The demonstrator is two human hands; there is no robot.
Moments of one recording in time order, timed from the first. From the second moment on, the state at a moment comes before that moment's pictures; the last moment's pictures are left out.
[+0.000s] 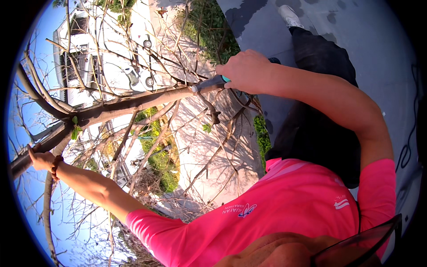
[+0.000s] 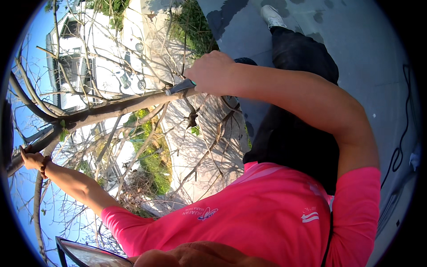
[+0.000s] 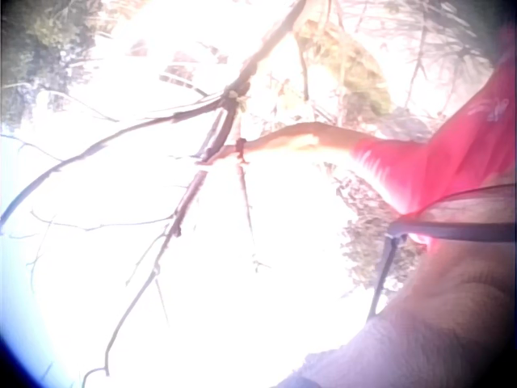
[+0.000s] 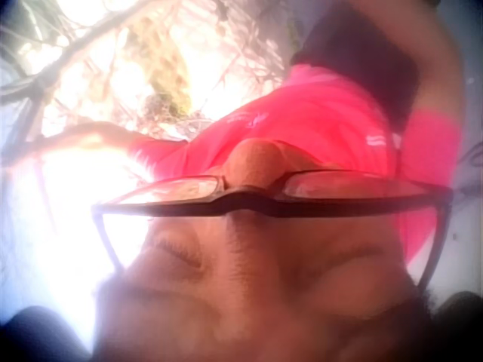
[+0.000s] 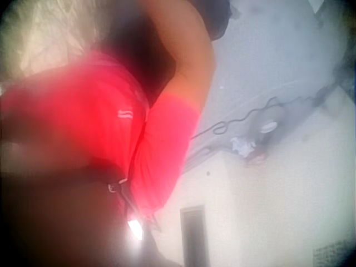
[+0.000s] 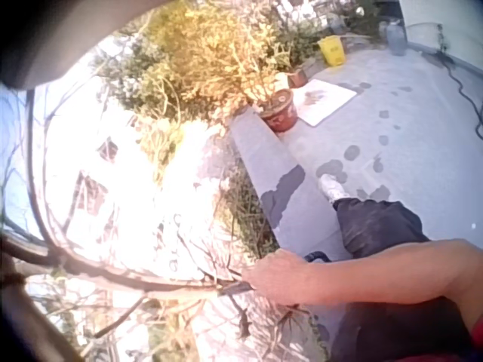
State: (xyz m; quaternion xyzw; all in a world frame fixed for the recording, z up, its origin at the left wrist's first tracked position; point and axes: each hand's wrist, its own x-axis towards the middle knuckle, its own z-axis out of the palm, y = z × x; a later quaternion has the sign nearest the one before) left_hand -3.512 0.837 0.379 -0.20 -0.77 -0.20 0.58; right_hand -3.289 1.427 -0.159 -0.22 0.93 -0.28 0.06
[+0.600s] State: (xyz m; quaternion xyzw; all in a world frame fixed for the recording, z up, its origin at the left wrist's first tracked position) left_hand -3.529 0.885 0.340 -0.09 -0.69 -0.44 0.56; right_hand -3.288 1.430 -0.168 -0.21 0.94 -0.24 0.08
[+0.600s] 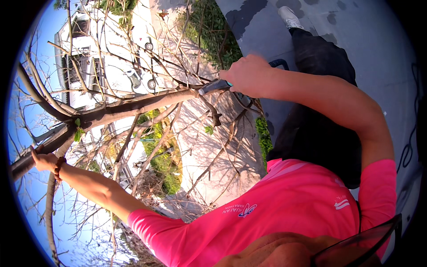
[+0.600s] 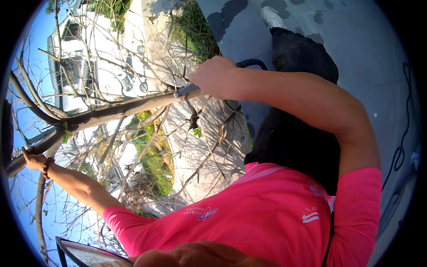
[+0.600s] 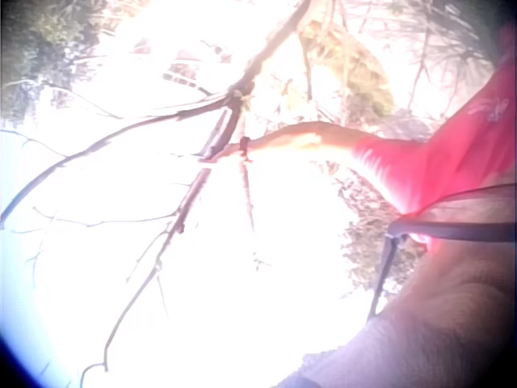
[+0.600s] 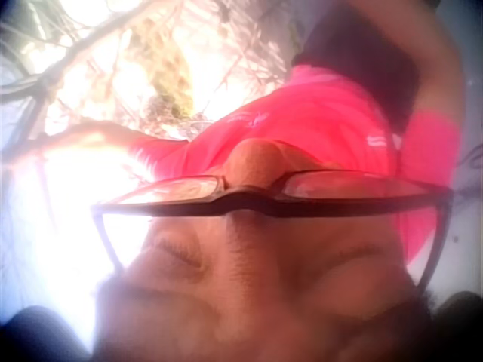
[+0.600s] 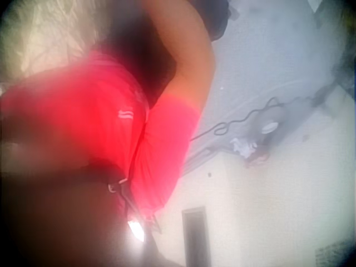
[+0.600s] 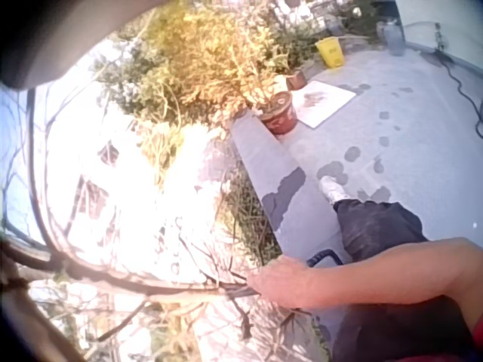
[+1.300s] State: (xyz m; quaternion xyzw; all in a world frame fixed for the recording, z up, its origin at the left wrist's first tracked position) left_hand -3.511 0.833 0.372 -0.19 -0.78 0.09 0.59; right_hand -3.289 1.423 -0.164 -0.23 0.94 -0.25 0.08
